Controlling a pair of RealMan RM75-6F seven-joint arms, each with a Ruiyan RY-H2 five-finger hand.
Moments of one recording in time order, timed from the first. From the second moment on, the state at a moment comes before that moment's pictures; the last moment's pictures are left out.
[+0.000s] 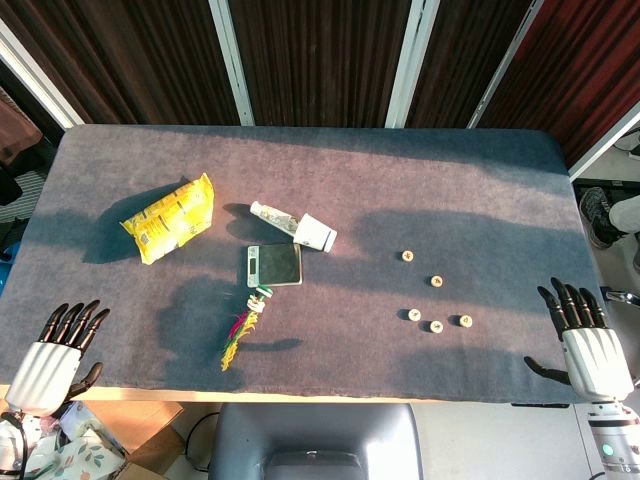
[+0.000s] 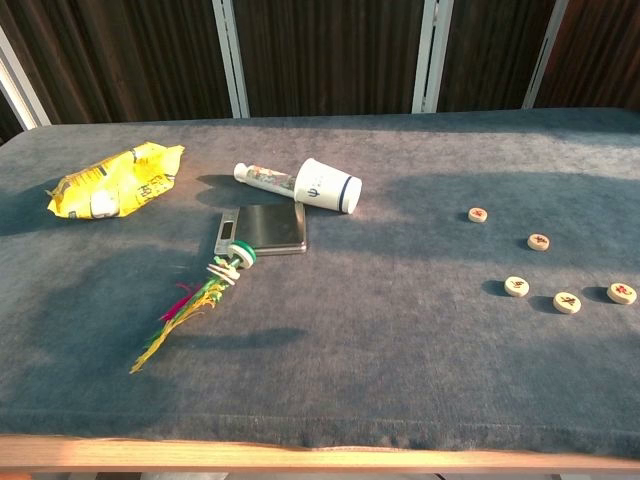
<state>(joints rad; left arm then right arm) -0.14 -1.13 0.04 -1.54 1.65 1.46 0.12 0.06 -1.13 0.04 -1.60 -1.54 1.50 -0.11</state>
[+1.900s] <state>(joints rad) -0.14 -1.11 0.05 -1.54 1.68 1.48 0.08 0.44 -1.48 0.01 -1.15 -1.55 1.02 -0.07</state>
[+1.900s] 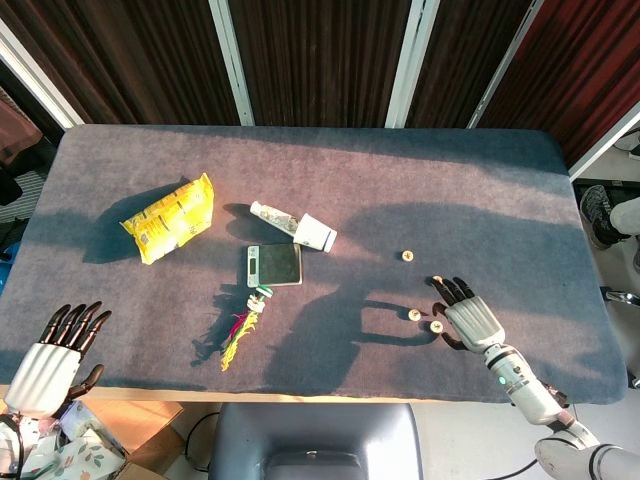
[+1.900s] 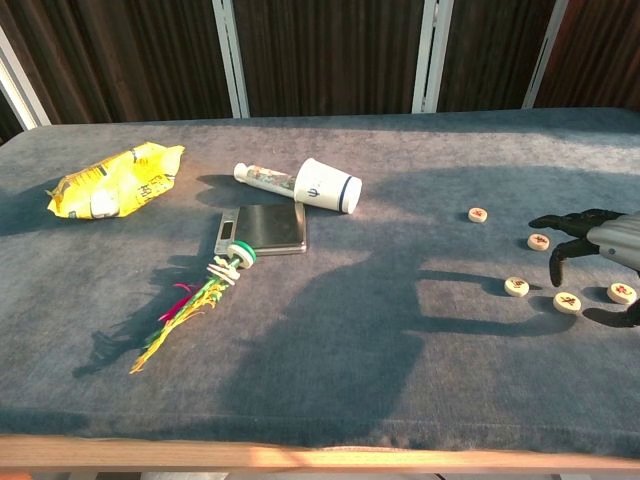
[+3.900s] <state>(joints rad) -0.15 -1.11 0.05 -1.54 1.67 1.47 0.10 0.40 -1.47 -0.02 -1.06 -1.51 1.08 -0.04</state>
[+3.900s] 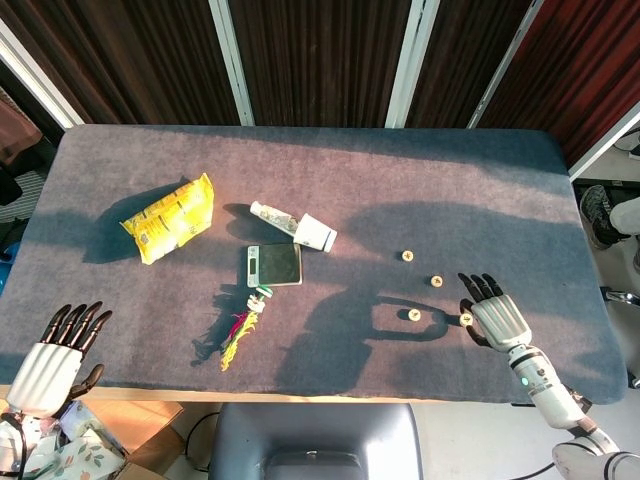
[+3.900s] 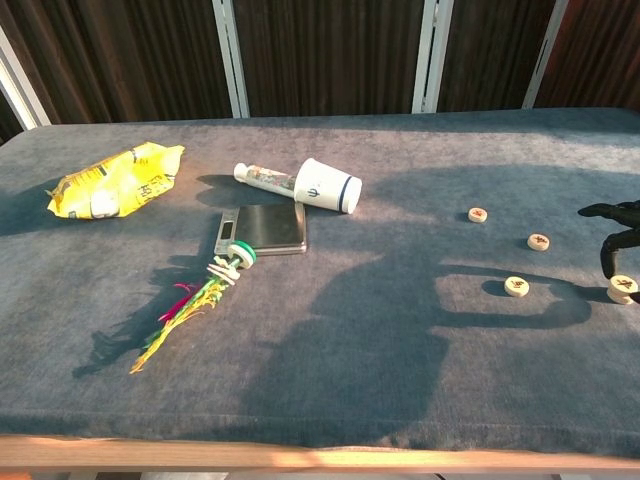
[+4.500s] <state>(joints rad) -0.15 -1.12 0.05 -1.54 1.67 1.47 0.10 0.40 -1.43 -0.01 -1.14 -1.51 1.11 -0.05</state>
